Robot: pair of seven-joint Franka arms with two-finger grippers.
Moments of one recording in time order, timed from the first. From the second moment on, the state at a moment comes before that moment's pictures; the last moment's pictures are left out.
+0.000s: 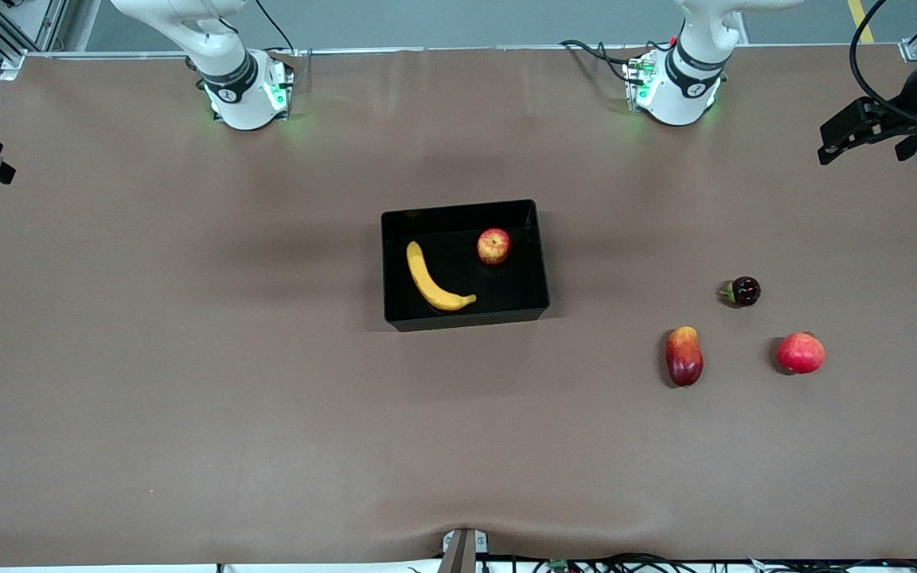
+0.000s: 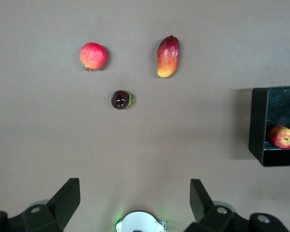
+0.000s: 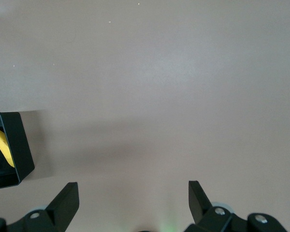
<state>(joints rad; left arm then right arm) -0.04 -0.08 -0.05 -1.54 0.02 1.39 -0.10 0.01 -0.02 -0.10 -1.41 -0.01 1.39 0.01</state>
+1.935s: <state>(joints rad) -0.24 0.30 -0.51 -1.99 0.13 2.34 -1.49 0.01 -0.02 -0.10 -1.41 -0.01 1.39 0.01</state>
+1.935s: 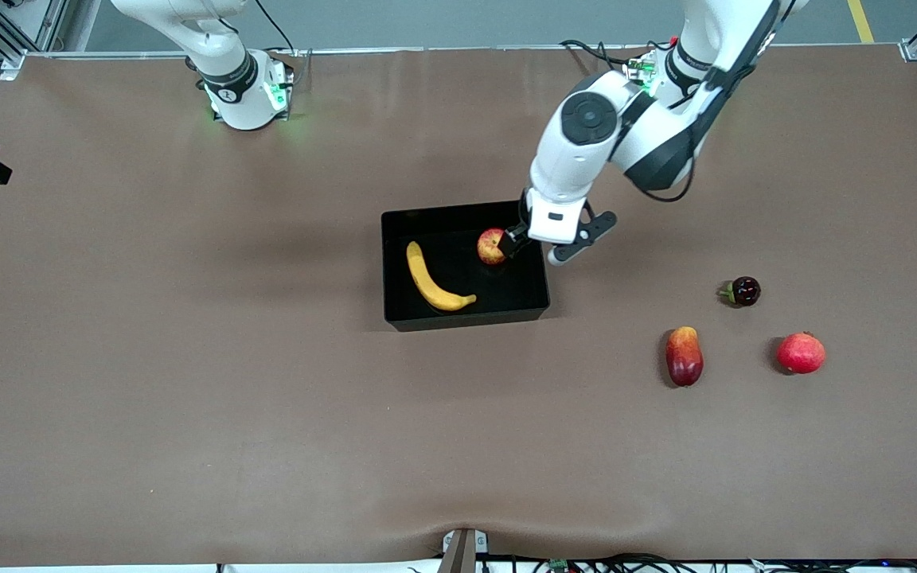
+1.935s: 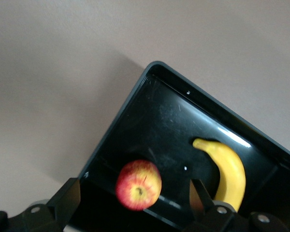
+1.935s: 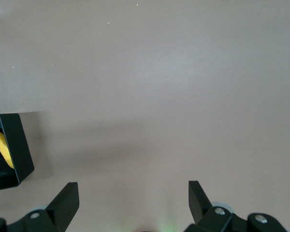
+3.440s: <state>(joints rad) -0.37 0.59 -0.51 -1.96 0.35 2.44 -1.77 0.01 -0.02 -0.10 -1.41 -0.01 1.39 0.01</state>
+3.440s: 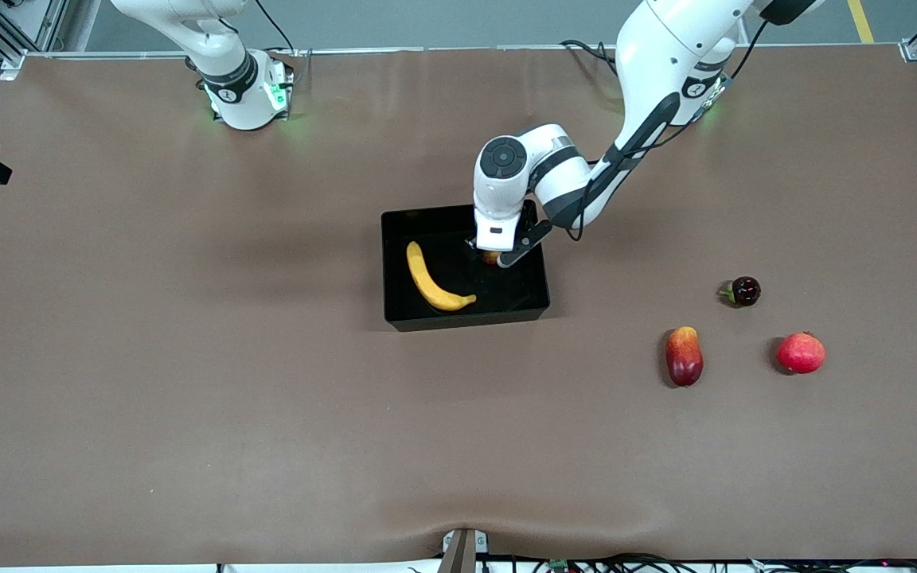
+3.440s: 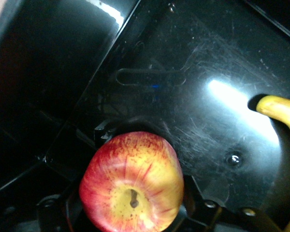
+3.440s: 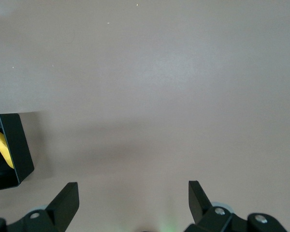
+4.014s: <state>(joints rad) -0.37 0.57 -0.52 -1.79 0.39 2.32 -1.77 0.01 -0.02 -0.10 -1.41 -0.01 1.39 0.01</state>
